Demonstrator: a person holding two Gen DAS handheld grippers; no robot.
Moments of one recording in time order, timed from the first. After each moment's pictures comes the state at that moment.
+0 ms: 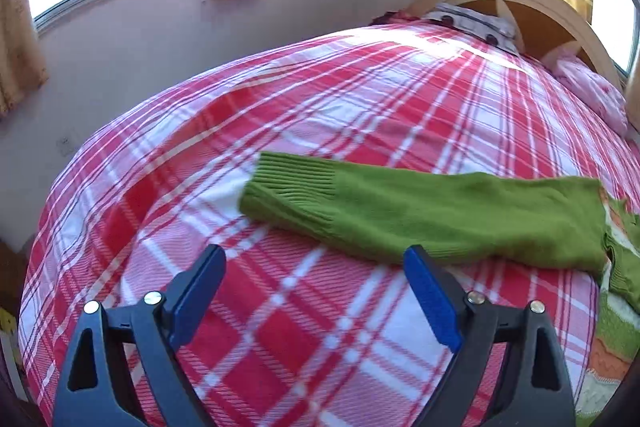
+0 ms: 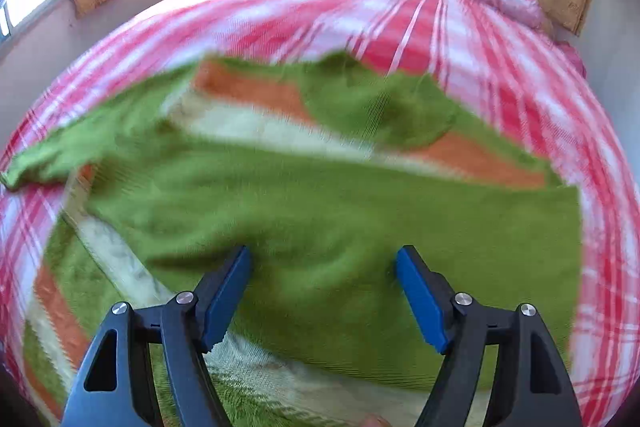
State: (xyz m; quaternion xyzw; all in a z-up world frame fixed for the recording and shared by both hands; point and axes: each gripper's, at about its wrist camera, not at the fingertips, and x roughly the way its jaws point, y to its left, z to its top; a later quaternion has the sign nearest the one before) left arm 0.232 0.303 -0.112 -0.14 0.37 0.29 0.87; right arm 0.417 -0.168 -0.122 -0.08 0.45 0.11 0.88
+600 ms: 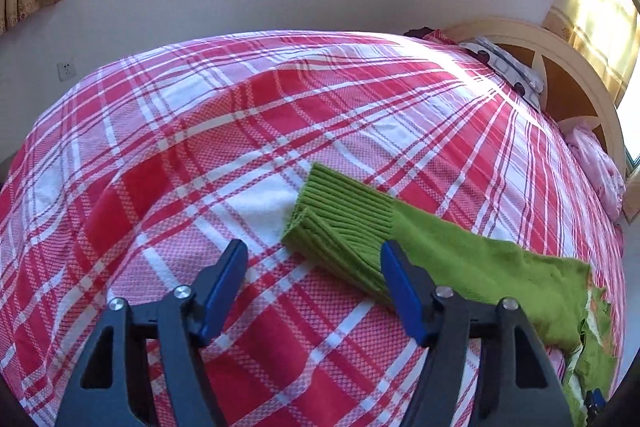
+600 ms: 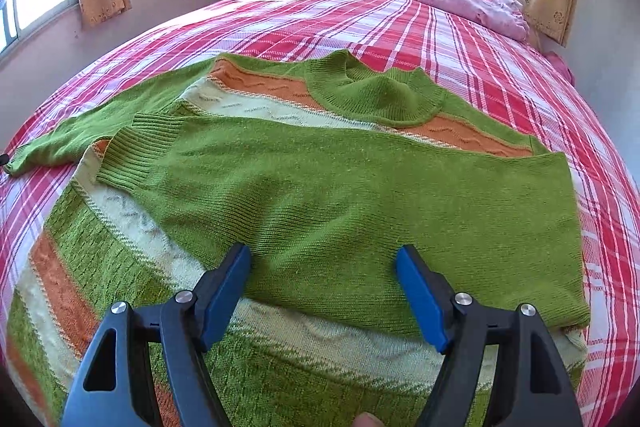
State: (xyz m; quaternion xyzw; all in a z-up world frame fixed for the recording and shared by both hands) left arm 0.238 0.360 -0.126 -0.28 0.35 0.29 0.85; right arm 0.379 -0.173 -0.127 -0.07 0.42 0.11 0.90
